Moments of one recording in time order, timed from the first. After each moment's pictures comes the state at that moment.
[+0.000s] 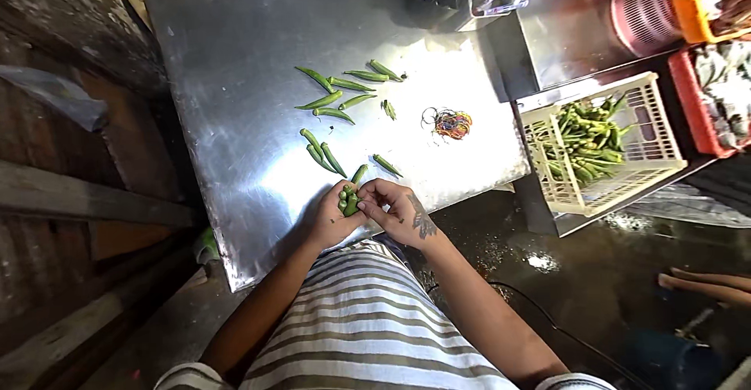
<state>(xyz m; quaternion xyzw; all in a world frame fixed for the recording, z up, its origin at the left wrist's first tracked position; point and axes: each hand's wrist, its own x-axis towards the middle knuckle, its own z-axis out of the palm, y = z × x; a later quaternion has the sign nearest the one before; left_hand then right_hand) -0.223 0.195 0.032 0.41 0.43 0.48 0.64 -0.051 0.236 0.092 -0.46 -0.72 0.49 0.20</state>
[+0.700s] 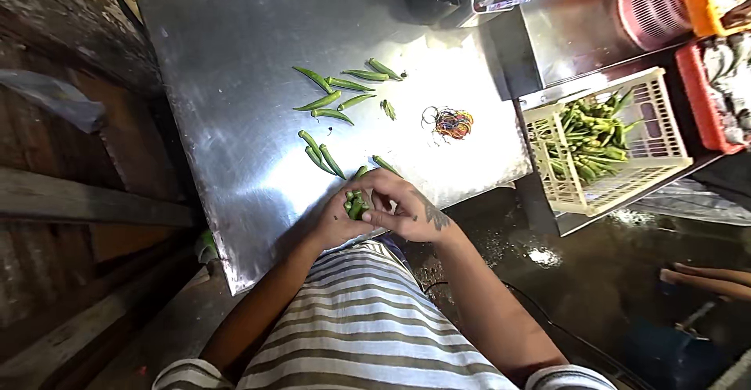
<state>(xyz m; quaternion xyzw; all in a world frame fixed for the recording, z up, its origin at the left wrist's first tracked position) -0.222 0.206 0.046 0.34 0.39 0.40 0.76 -0.041 0.262 0.106 -0.36 -0.76 0.53 0.15</state>
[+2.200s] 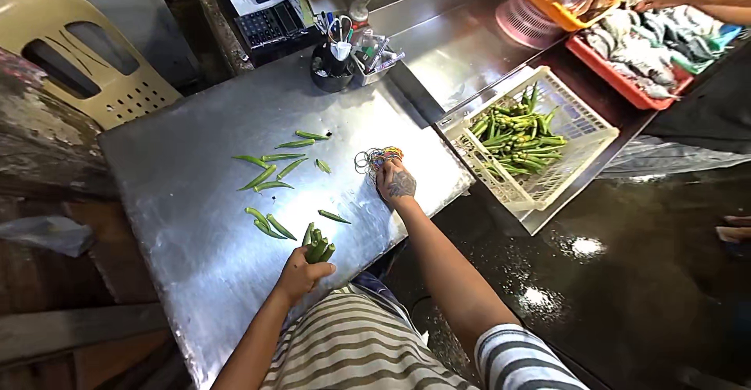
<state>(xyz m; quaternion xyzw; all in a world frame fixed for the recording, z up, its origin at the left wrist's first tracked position) -0.185 0.232 0.066 0.35 0.50 0.24 0.76 0.103 0.378 0.028 -0.80 -0.58 0.16 0.03</state>
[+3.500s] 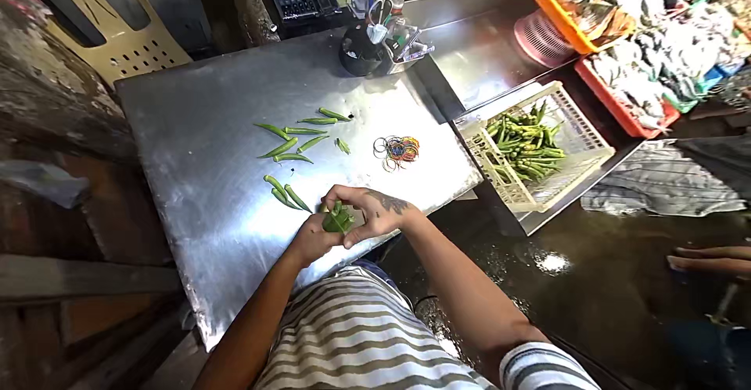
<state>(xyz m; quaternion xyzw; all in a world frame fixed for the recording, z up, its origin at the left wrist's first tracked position) -0.203 0.236 0.075 0.39 0.45 0.26 0.76 -0.011 0.311 0.122 -0.27 -0.78 0.56 0.08</state>
